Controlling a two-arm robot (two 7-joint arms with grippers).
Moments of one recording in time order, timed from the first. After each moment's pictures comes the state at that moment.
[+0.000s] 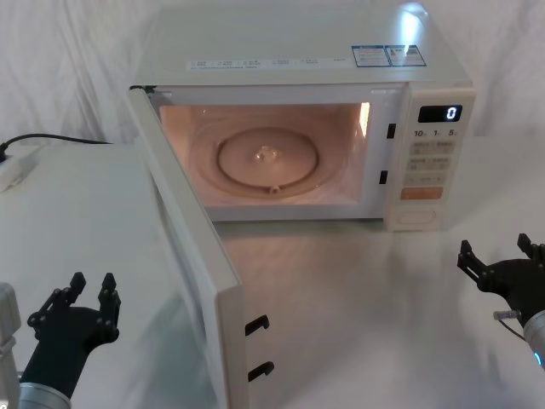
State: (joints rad) left arm 0.27 0.24 0.04 -1.85 -0.25 -0.02 -0.02; right arm 0.02 0.10 0.02 -1.55 0.04 0.06 0.09
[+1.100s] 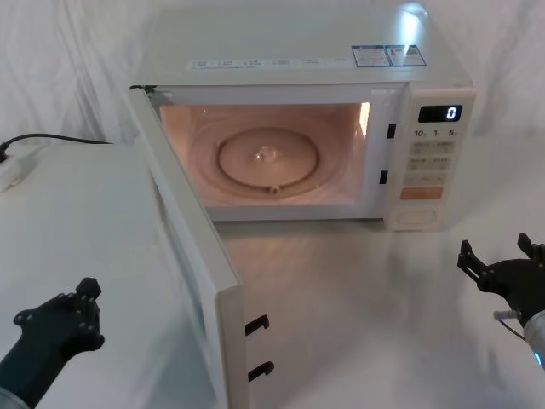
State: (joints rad) left arm 0.34 0.32 -0.07 -1.98 -0.43 0.13 -0.23; right arm 0.02 0.10 0.02 -1.55 0.04 0.06 0.09
